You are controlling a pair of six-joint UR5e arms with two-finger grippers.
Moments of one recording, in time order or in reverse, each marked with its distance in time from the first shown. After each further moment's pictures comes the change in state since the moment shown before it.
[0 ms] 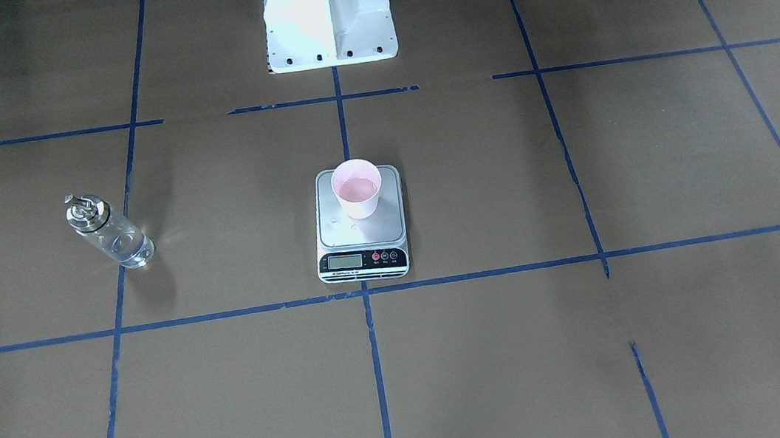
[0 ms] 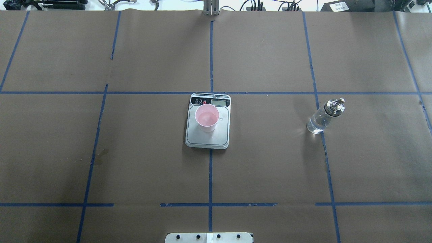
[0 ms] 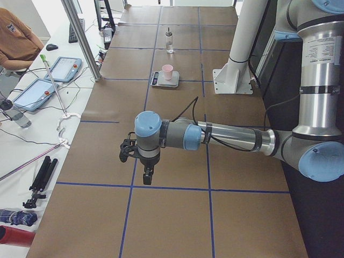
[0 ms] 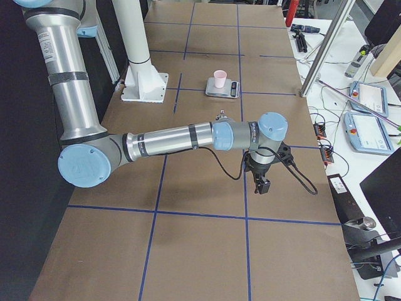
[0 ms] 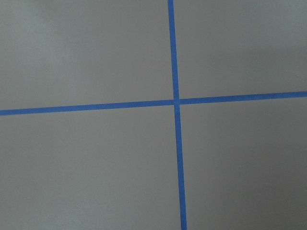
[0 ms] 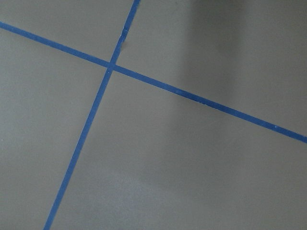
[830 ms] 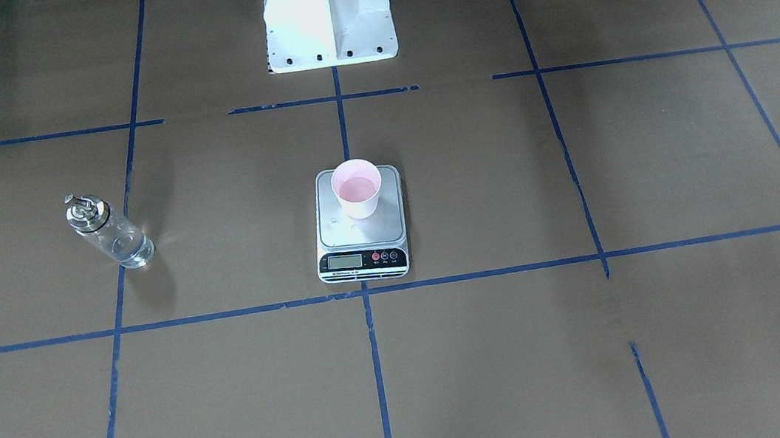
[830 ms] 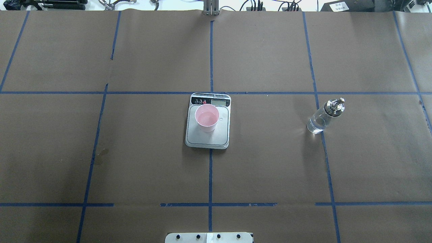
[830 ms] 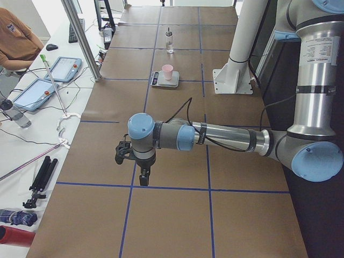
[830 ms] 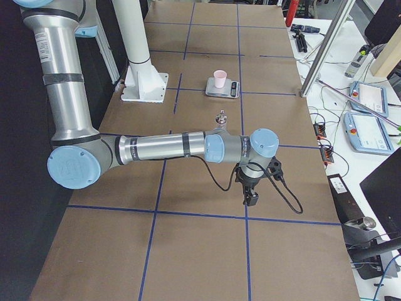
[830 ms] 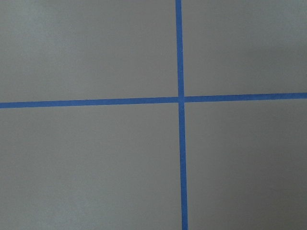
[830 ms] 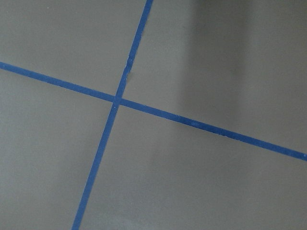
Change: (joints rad) left arm 0.003 -0.044 0.041 0.025 -0.006 0.002; right arm -0.001 -0.066 -0.024 0.011 0.006 0.017
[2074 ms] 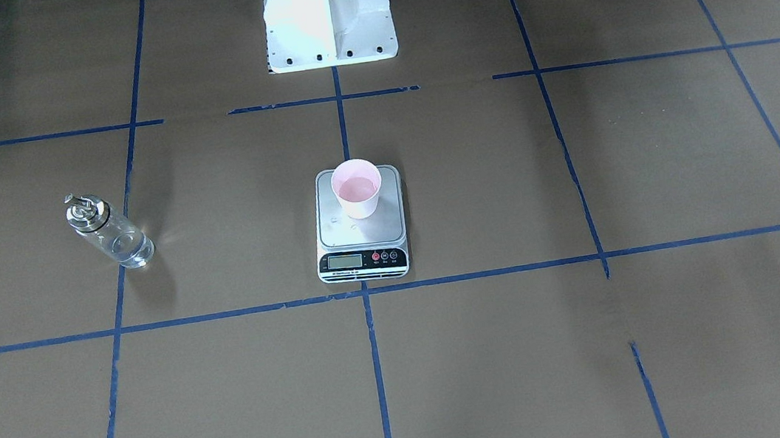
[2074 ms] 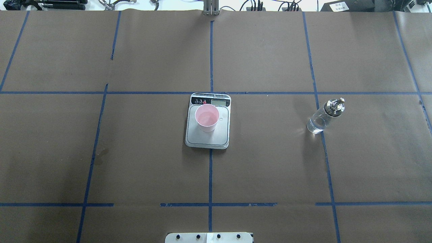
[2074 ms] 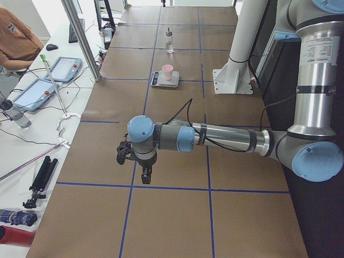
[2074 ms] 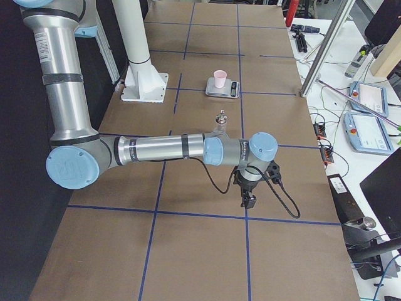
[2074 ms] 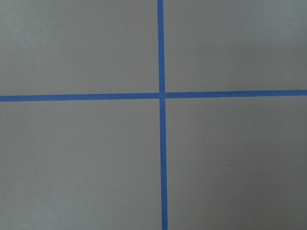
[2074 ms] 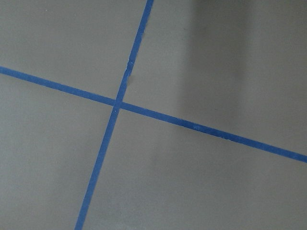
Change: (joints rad) left arm 0.000 0.006 0.011 0.011 -0.072 -0.001; right arm -0.001 -0.002 -0.010 0.001 0.006 0.002
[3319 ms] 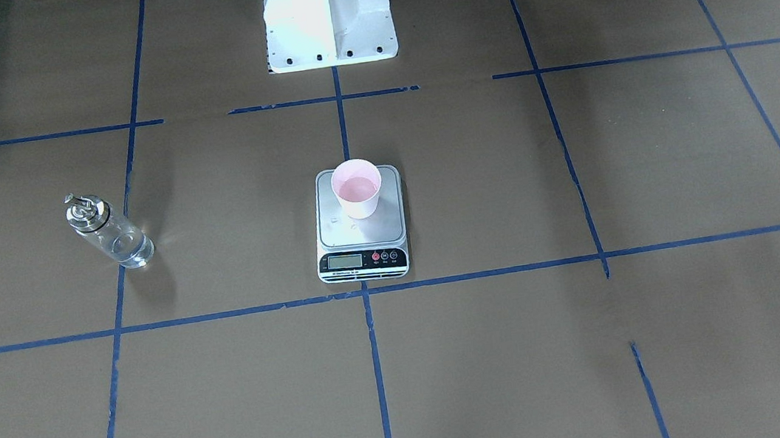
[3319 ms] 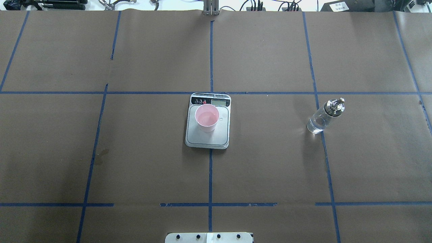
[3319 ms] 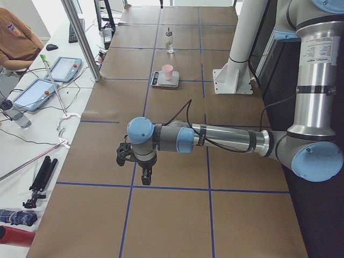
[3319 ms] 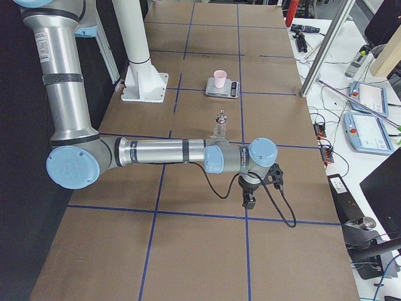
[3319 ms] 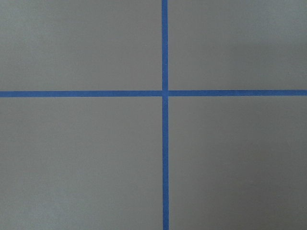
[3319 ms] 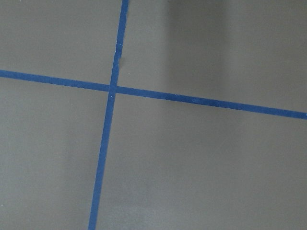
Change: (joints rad) left arm 0.000 -0.002 0.008 -0.002 0.000 -0.004; right arm -0.001 -0.002 -0.057 0.140 0.056 0.239
